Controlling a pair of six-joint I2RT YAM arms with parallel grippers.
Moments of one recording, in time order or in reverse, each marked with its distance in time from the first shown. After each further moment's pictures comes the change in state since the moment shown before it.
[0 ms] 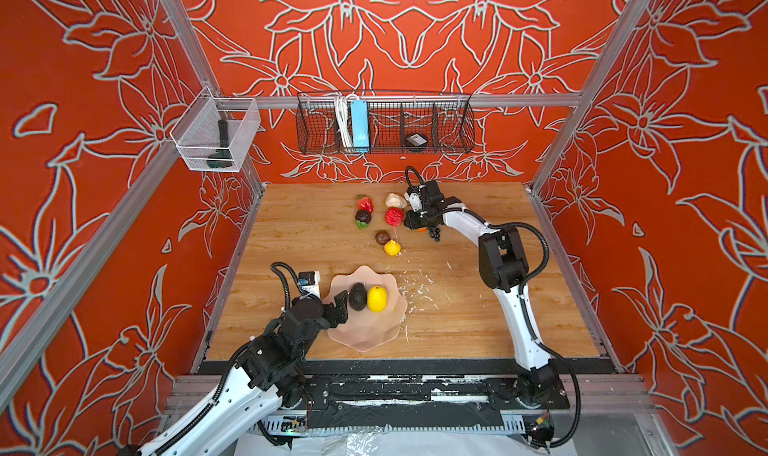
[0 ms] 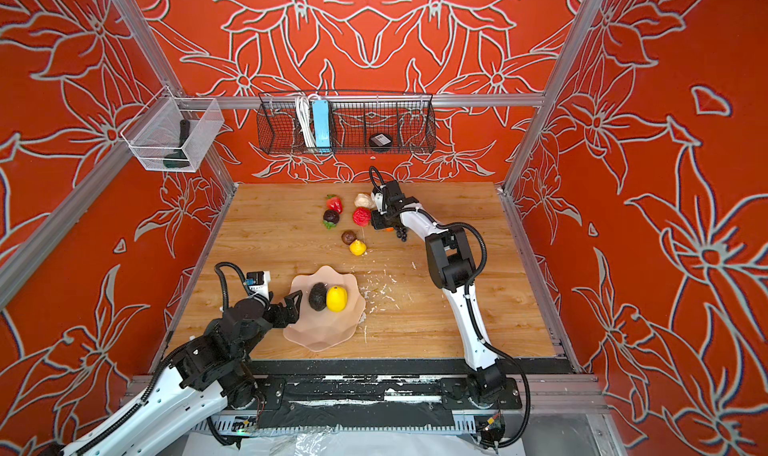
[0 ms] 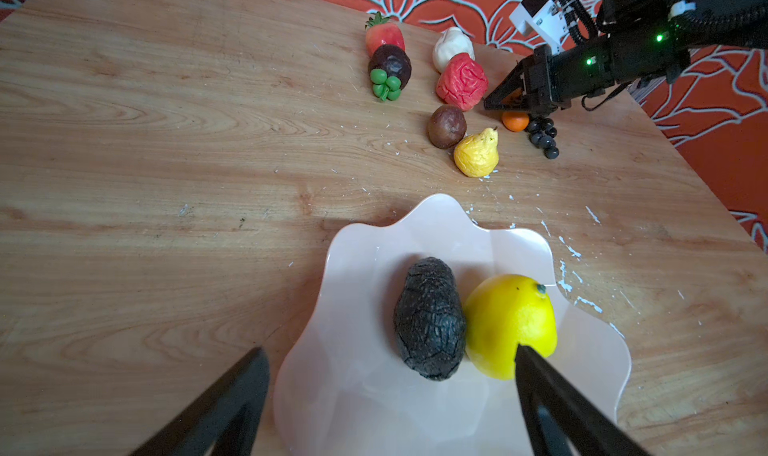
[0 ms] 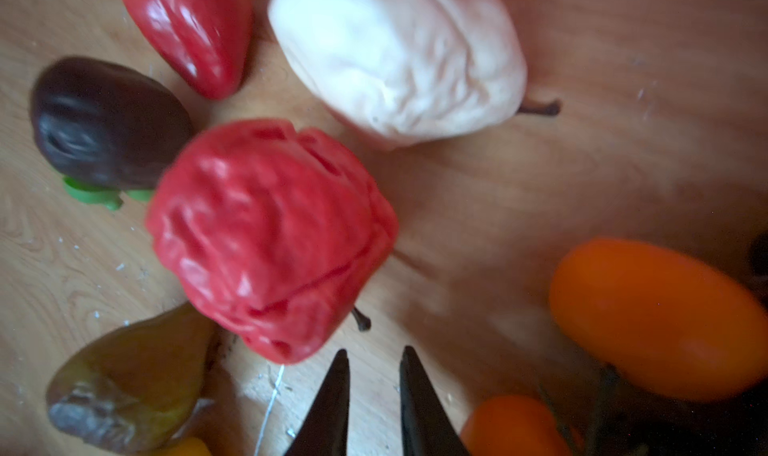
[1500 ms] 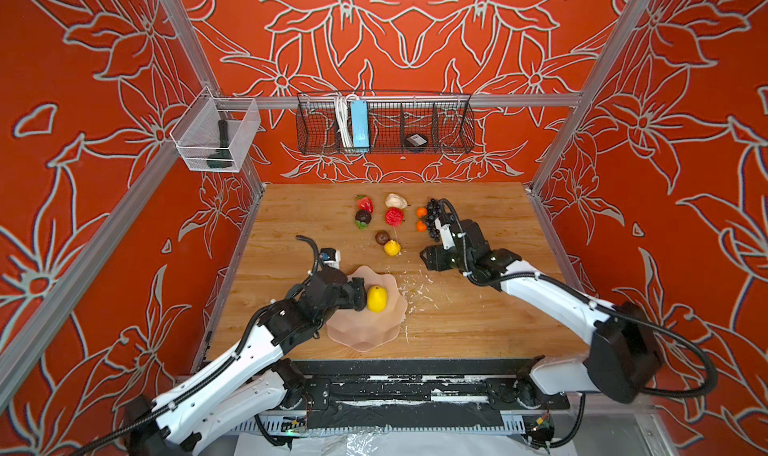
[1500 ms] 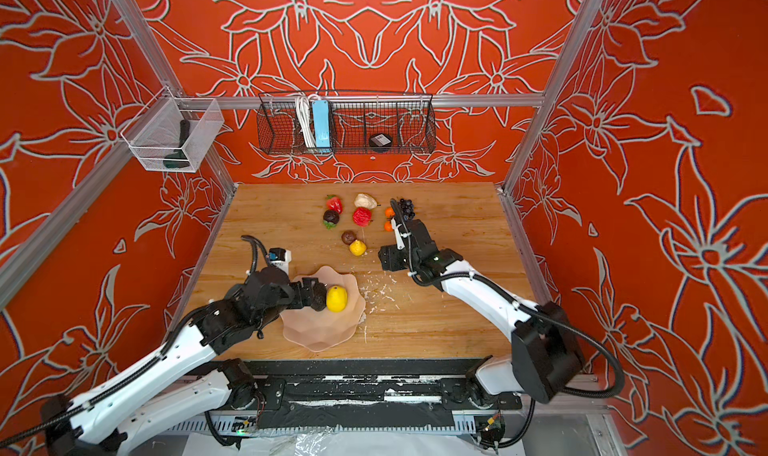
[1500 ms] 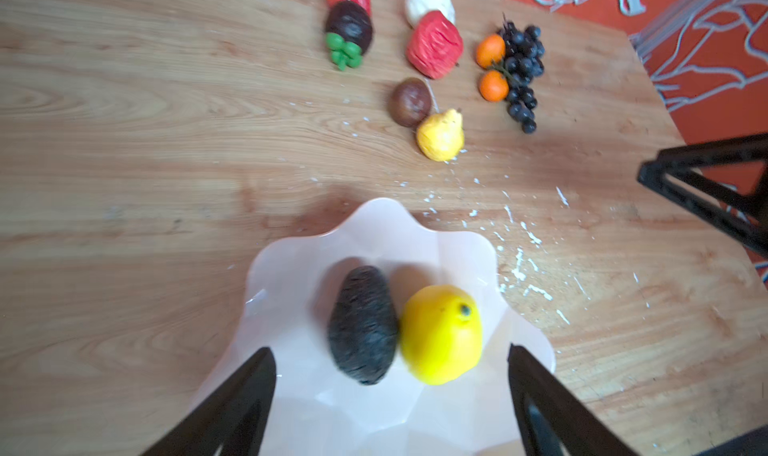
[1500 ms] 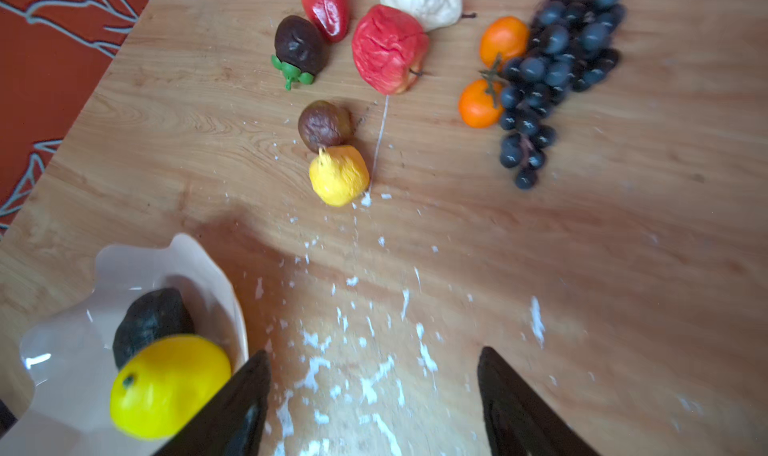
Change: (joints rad) left arm -0.009 0.328 0.259 -0.054 0.079 -0.071; right arm 0.153 -0.985 -1.036 0.238 0.217 0.233
